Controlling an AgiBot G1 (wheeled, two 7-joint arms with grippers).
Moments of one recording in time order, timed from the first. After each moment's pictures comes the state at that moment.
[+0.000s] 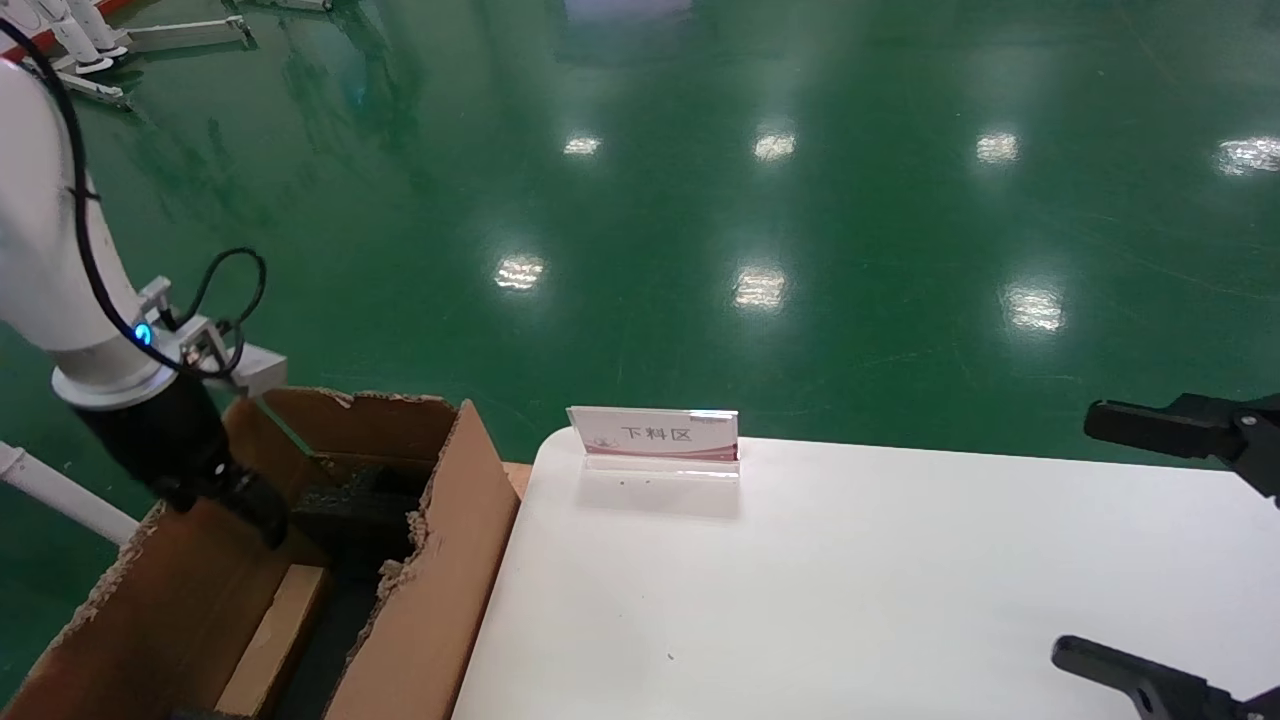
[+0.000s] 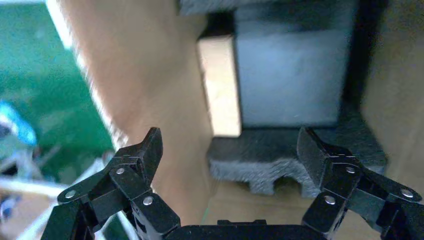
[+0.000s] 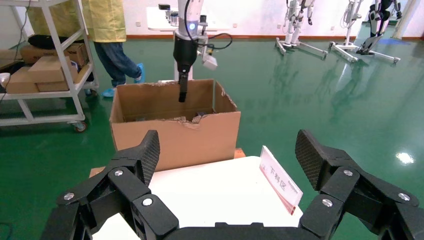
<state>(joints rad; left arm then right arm) -2.17 0.83 2.33 -0.49 1.15 1.38 -1.23 1.07 -0.61 -0.28 1.28 -0.73 -1.49 0.19</state>
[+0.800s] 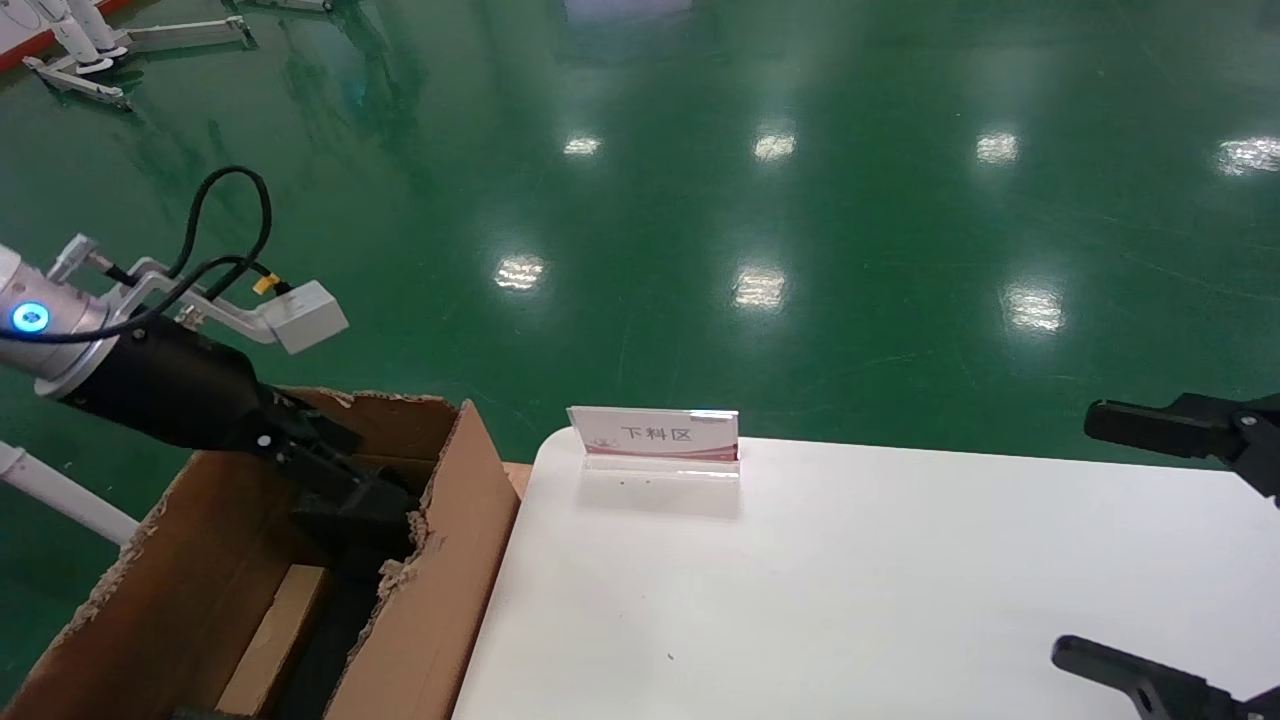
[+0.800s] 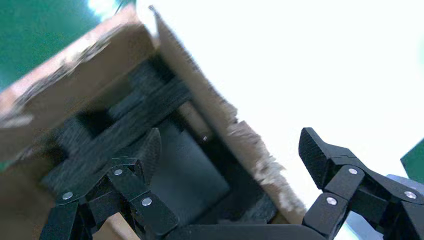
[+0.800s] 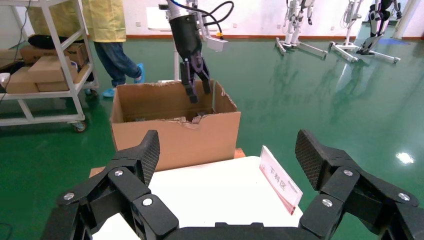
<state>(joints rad) -2.28 0.54 2.05 -0.71 0.91 1.43 -0.66 1.07 -0.61 -0.28 1.28 -0.73 -1.49 0.19</state>
